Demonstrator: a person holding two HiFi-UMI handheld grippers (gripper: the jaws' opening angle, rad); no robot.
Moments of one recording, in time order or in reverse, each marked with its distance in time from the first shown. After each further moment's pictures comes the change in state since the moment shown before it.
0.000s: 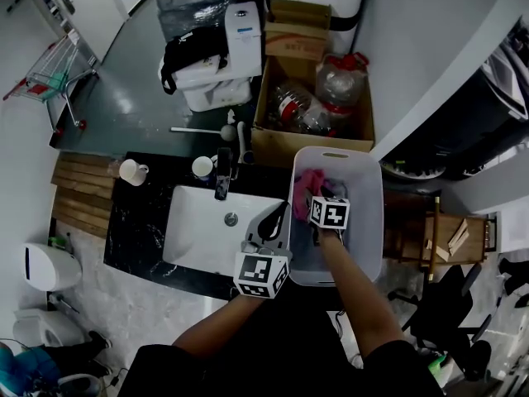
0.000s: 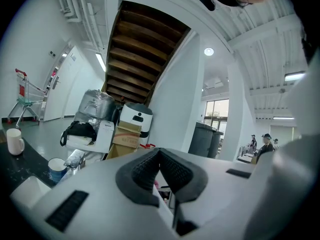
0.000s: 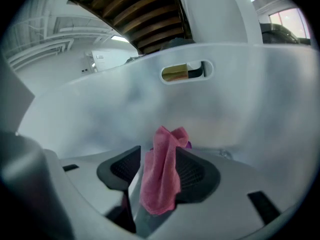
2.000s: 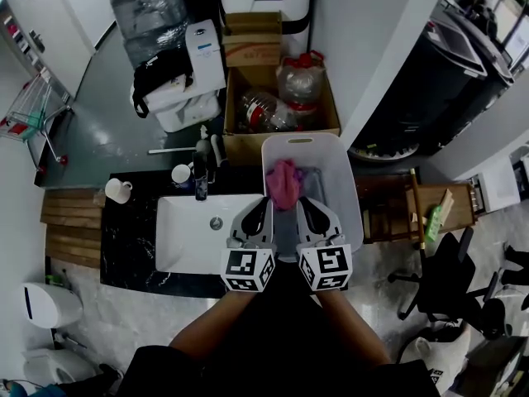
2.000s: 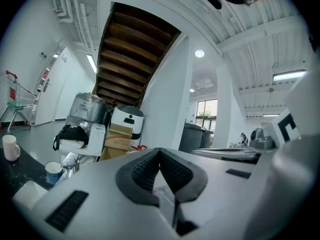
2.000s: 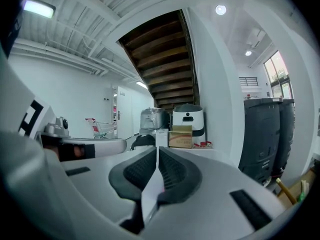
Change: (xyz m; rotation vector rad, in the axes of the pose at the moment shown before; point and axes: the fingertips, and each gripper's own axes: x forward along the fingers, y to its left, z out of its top) left arm -0.031 -0.037 0.006 0.053 -0.015 -0.091; right arm -0.248 0.096 0.047 -0.221 -0.582 -0.017
